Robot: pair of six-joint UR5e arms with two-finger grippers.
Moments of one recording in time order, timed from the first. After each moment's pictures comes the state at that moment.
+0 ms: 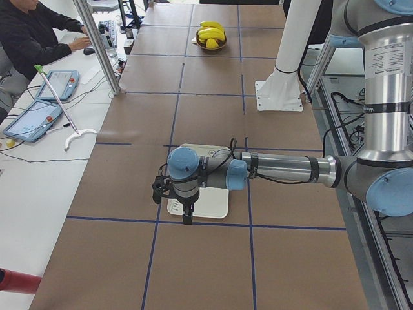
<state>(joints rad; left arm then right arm) -1.55 -1.46 -1.72 -1.59 -2.39 -0.09 1.49 -1.91 1.92 -1.26 2.43 0.34</state>
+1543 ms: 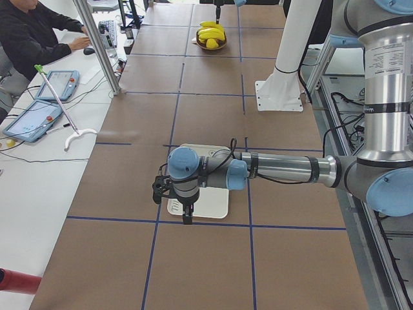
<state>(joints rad) -1.55 -1.46 -1.72 -1.59 -2.39 -0.10 1.16 -1.89 1.73 -0.80 2.39 0.70</state>
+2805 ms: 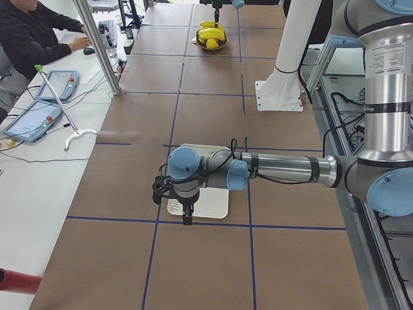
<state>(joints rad) -1.56 -1.46 -1.72 -1.59 -2.39 -0.09 1.14 -1.86 1.69 -0.77 2.40 0.70</state>
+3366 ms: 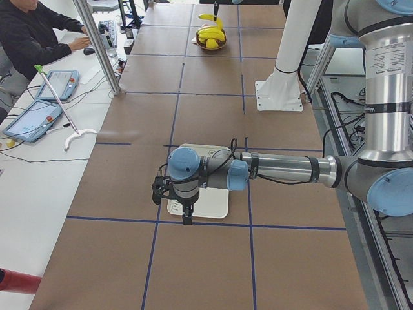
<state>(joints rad) -1.56 -1.46 -1.72 -1.60 -2.39 -0.10 1.32 -1.87 1.74 -0.75 2.55 0.70</state>
